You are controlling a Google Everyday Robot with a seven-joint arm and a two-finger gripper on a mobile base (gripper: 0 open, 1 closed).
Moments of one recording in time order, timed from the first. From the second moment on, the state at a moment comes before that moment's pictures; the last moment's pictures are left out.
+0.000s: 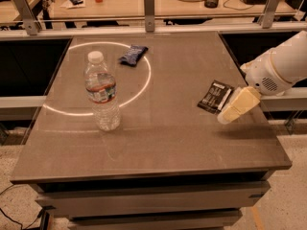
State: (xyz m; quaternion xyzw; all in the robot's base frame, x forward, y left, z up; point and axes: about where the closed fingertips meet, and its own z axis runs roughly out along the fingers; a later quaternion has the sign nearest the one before) arm 0.534 -0.212 0.858 -0.48 0.83 0.08 0.27
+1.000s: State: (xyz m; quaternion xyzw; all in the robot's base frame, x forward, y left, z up) arm 0.557 -0.200 0.857 -0.42 0.86 0.08 0.28
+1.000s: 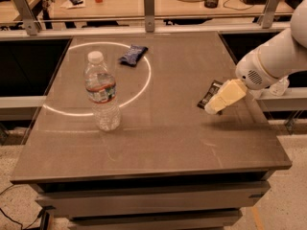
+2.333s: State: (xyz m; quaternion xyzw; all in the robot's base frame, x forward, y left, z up) arm 0.570 -0.179 0.818 -0.42 0.86 0.12 0.26
